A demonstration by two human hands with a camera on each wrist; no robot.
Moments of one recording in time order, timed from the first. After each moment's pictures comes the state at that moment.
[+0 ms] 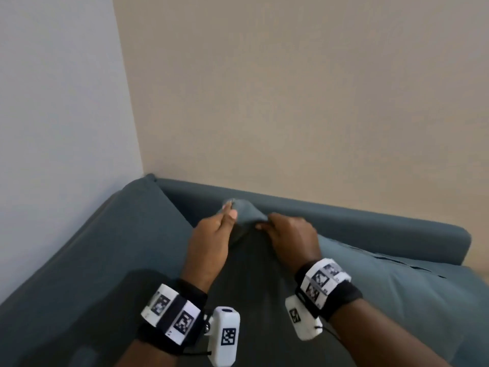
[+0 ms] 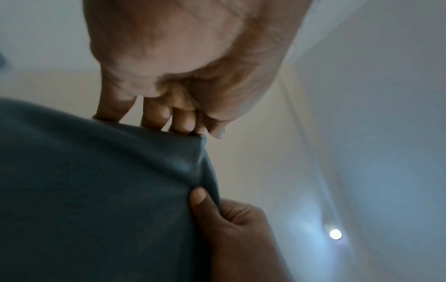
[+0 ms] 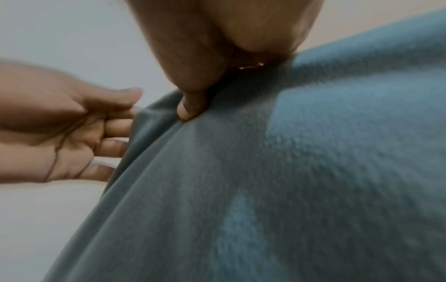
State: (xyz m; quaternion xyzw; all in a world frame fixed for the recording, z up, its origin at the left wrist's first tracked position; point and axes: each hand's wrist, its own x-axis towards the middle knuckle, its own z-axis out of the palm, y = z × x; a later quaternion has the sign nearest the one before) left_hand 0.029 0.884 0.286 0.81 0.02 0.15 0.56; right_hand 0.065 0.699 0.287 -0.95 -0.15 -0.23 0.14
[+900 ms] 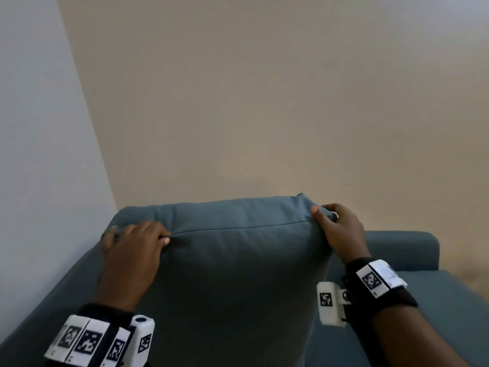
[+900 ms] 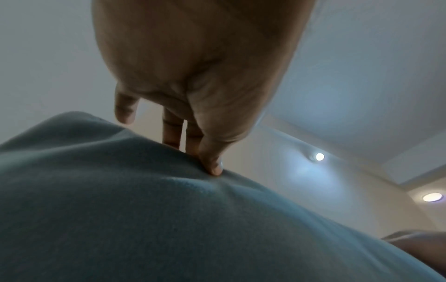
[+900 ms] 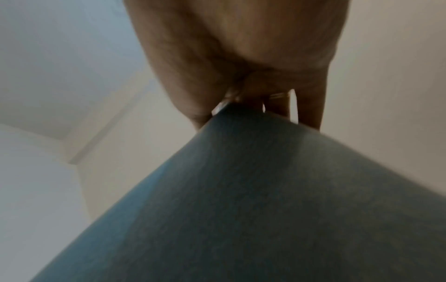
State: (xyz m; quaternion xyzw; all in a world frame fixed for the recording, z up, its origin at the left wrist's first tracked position) left_hand 0.006 0.893 0.354 0.93 -0.02 0.37 0.08; right_hand 0.055 0.492 0.364 -0.85 0.05 -0.26 0.45
